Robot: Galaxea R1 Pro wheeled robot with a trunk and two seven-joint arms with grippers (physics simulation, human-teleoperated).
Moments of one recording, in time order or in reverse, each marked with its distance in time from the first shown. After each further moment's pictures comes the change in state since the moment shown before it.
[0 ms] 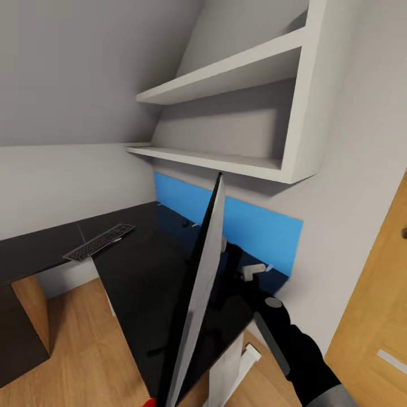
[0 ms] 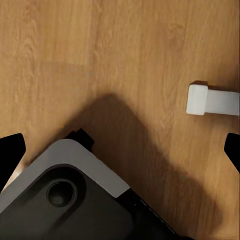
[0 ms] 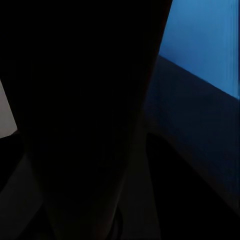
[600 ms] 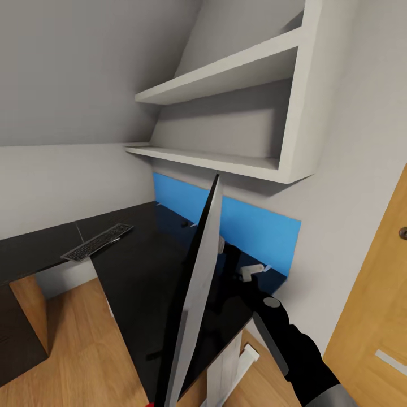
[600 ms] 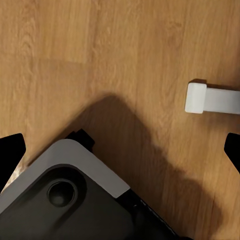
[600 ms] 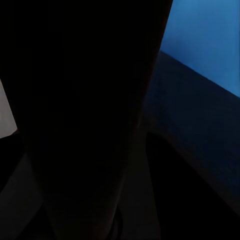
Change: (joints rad) left arm 0.000 0.000 0.002 0.000 0.000 0.000 0.002; right arm -0.001 0.002 0.012 0.000 0.011 0.021 0.002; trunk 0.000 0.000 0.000
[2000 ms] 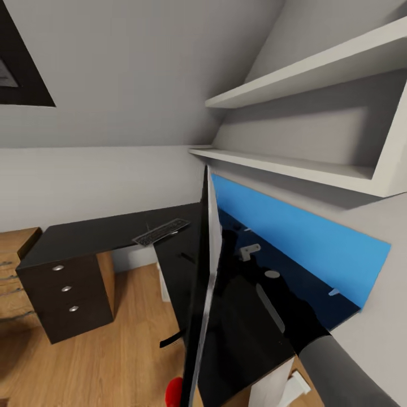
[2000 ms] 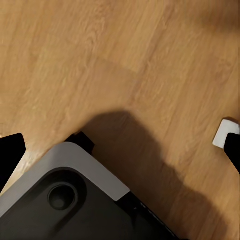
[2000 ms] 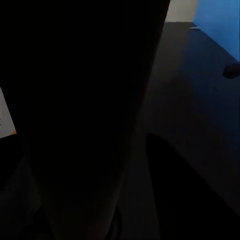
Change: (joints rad) left arm 0.000 0.007 -0.001 0.006 0.002 0.000 -0.001; right arm -0.217 -0.033 -0.003 0.212 0.036 -0.020 0.176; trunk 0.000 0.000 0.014
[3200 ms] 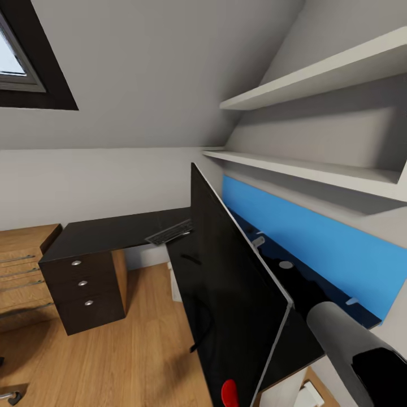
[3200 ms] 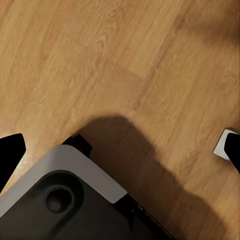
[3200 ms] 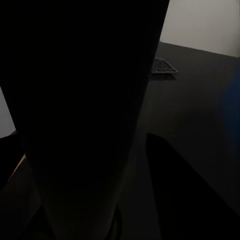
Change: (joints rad) left arm 0.000 -0.001 0.000 -0.004 -0.001 -0.001 0.001; right arm -0.216 -0.073 -0.012 0.445 0.089 -0.342 0.343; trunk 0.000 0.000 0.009
